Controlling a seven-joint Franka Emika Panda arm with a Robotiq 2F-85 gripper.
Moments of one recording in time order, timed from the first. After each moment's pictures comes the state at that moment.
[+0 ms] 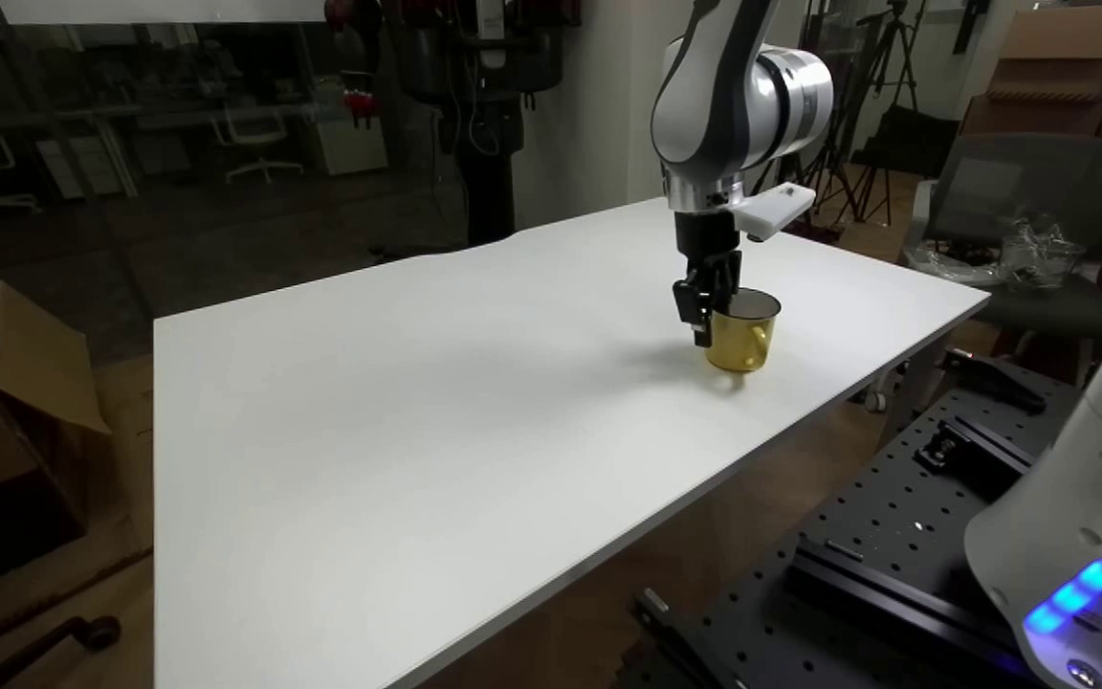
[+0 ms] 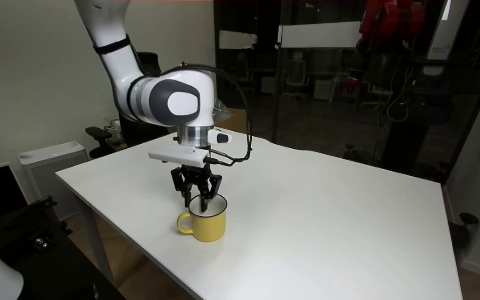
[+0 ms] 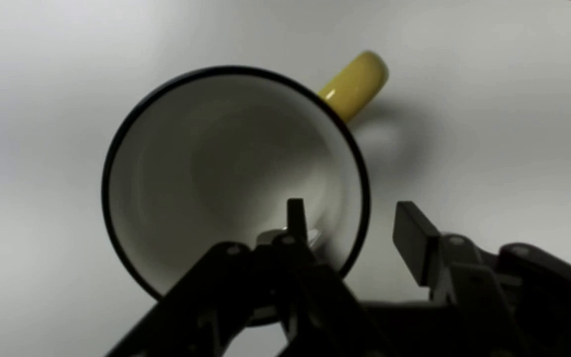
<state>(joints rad) -0.13 0.30 -0.09 -2.54 -0.16 2.71 -0.29</state>
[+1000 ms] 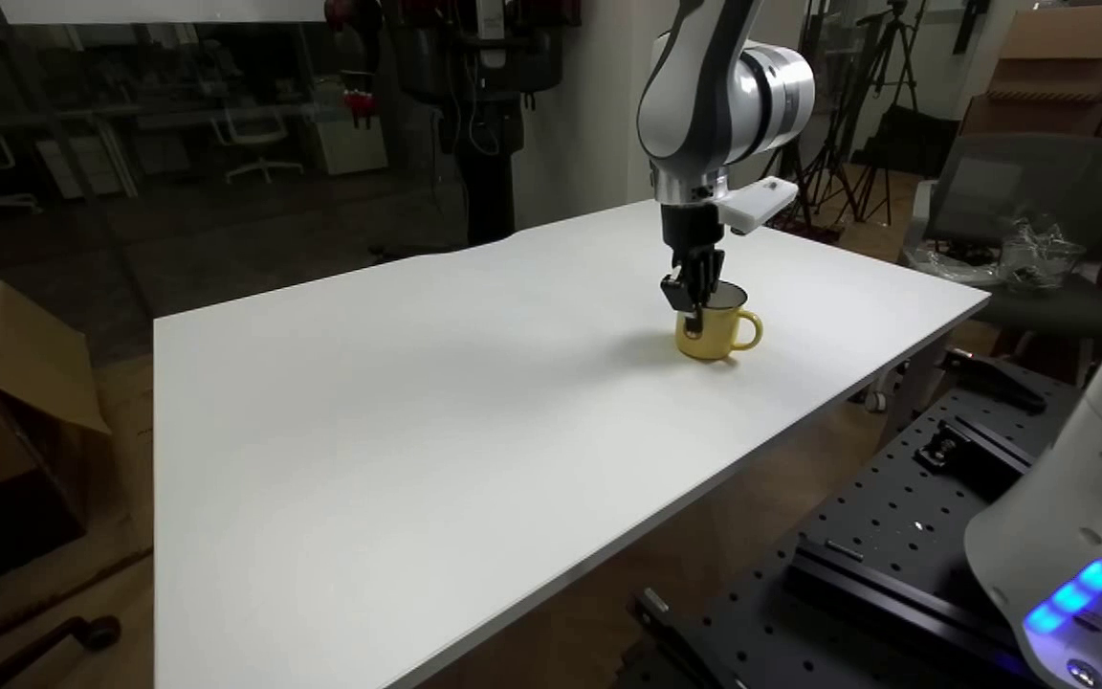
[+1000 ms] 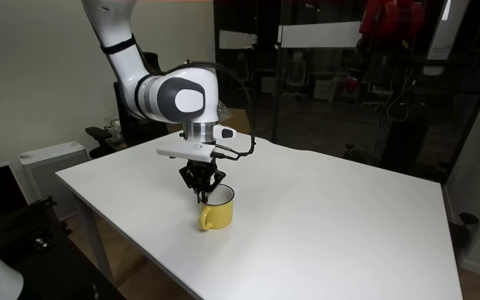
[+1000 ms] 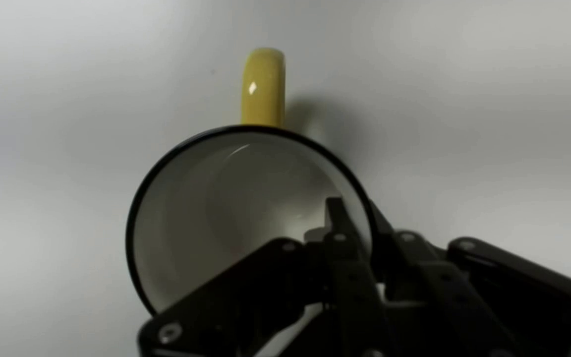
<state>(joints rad) -0.13 0.32 -0.08 -2.48 -0.16 2.71 -0.30</state>
